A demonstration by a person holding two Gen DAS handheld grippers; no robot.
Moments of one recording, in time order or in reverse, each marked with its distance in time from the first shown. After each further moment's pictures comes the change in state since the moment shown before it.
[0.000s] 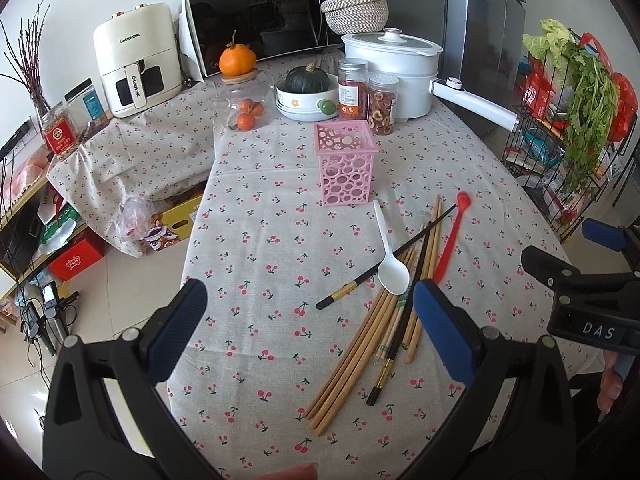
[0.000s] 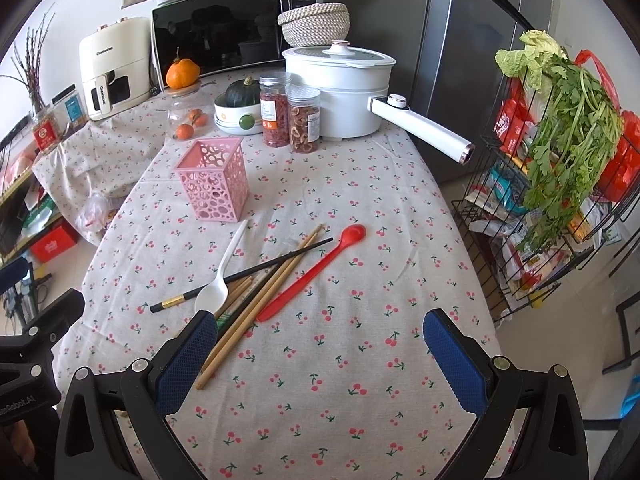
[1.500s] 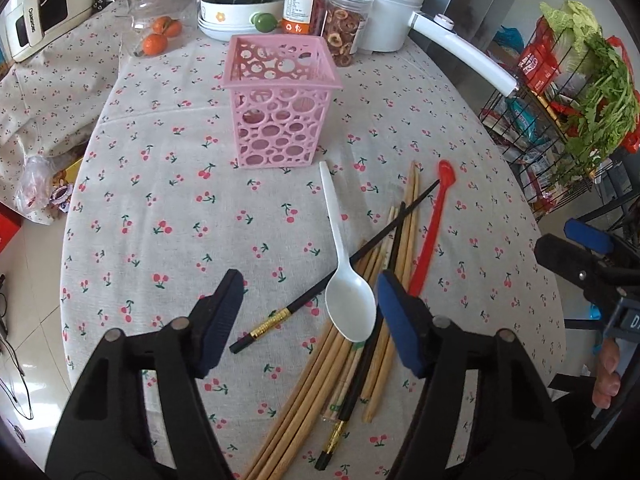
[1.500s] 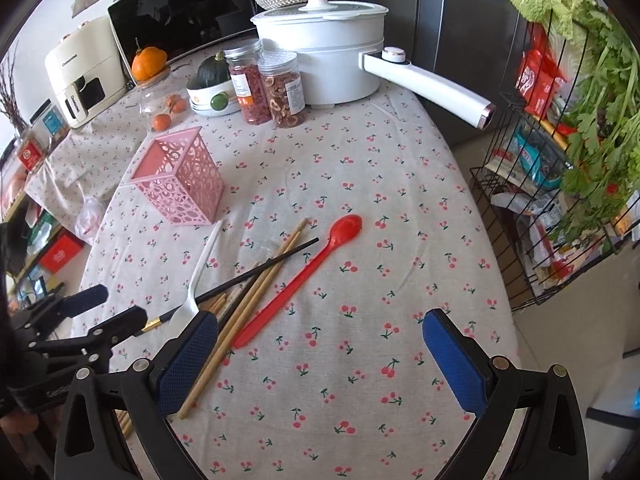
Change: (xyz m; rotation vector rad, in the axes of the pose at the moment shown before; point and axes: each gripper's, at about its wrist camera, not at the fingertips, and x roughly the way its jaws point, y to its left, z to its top) left arm 0.132 -0.026 0.030 -0.045 0.289 -0.278; right arm 0.078 -0.039 0.037 0.104 0.196 0.120
